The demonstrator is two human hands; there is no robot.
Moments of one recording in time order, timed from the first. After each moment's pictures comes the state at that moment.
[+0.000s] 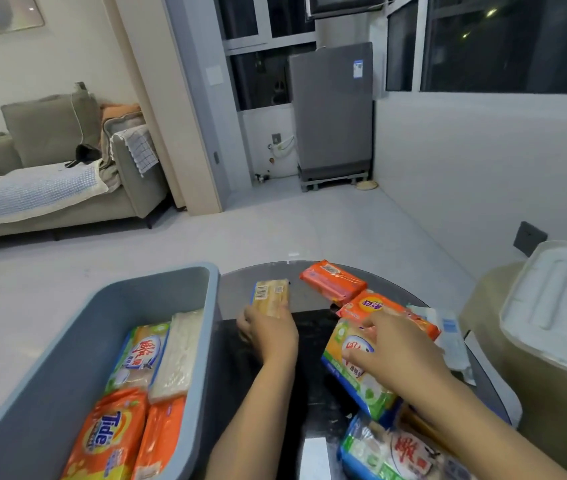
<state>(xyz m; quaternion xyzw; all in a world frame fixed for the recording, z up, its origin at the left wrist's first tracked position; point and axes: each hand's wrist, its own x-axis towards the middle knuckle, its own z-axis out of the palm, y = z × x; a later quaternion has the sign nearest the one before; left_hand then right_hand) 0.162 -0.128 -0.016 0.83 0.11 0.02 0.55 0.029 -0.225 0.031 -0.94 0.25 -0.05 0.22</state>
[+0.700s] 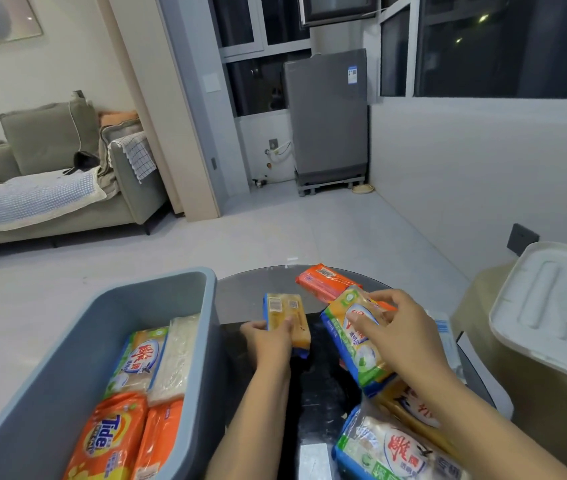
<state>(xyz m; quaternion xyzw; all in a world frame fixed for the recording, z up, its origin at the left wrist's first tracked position) 0.159 -0.122 -0.027 0.71 0.15 -0.08 0.69 0.031 -0.239 0.025 -0.80 0.29 -0.23 0.47</state>
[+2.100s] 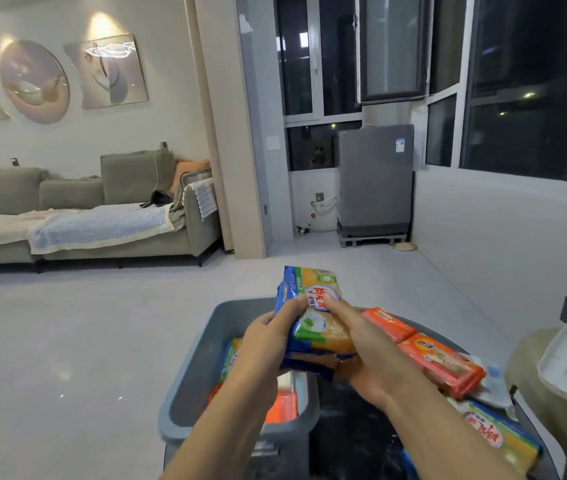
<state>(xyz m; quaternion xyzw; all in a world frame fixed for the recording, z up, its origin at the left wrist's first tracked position) 0.069 0.039 0.128 0.65 -0.09 -0.16 0.74 0.028 -0.085 0.121 -0.53 0.04 -0.03 0.85</state>
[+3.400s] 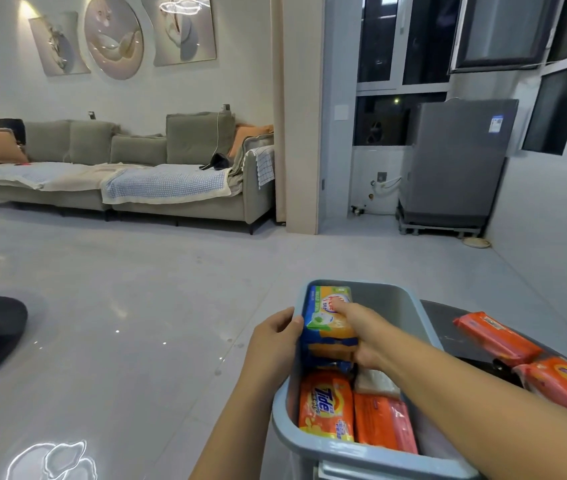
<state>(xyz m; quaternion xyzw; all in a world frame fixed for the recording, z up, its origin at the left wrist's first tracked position) 0.155 0.159 0.065 0.76 -0.04 0.01 0.65 0.180 0.021 0.078 -0.61 0.22 0.09 0.76</state>
